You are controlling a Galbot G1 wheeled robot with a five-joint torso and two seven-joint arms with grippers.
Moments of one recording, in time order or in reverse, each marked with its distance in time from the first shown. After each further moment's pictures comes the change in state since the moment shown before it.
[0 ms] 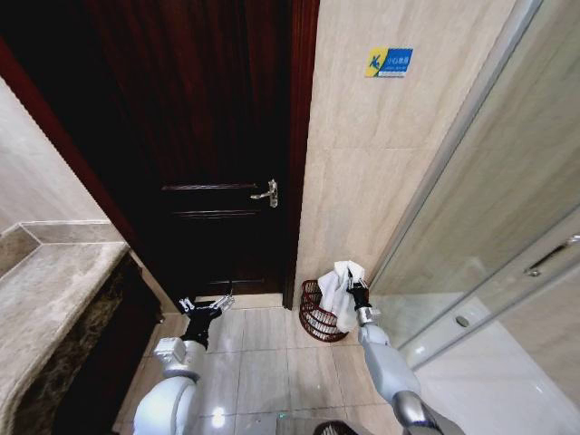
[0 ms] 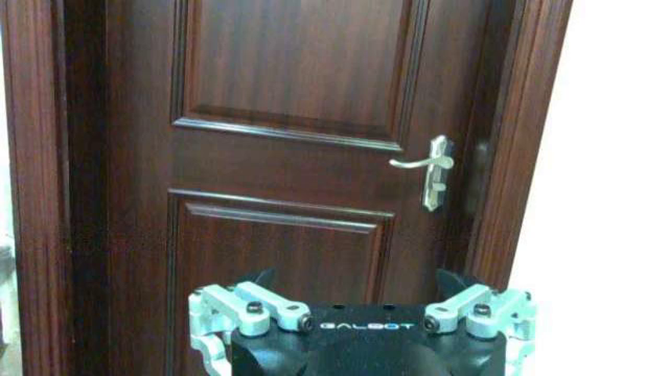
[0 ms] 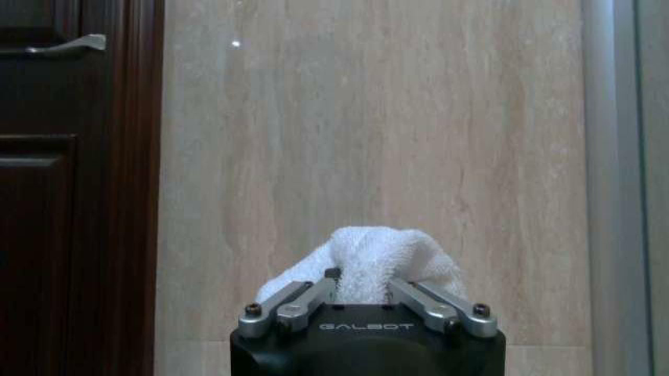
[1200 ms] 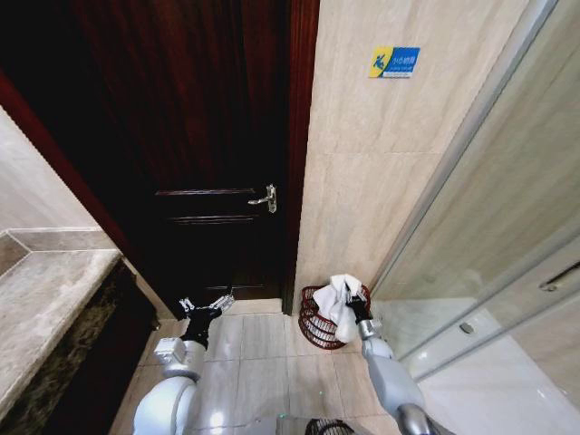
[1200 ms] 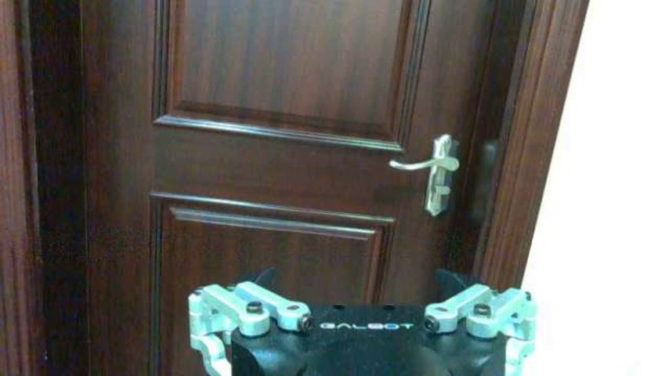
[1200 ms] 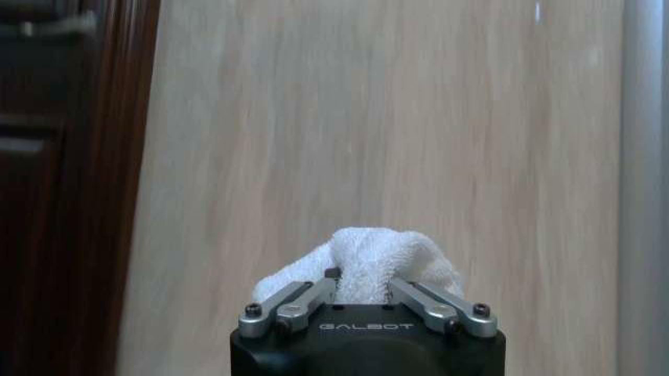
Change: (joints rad) left arm 0.000 0.000 0.000 0.000 0.000 0.000 0.000; right arm -0.010 -0.005 0.059 0.056 -0.093 0.018 -0.023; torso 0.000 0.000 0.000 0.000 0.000
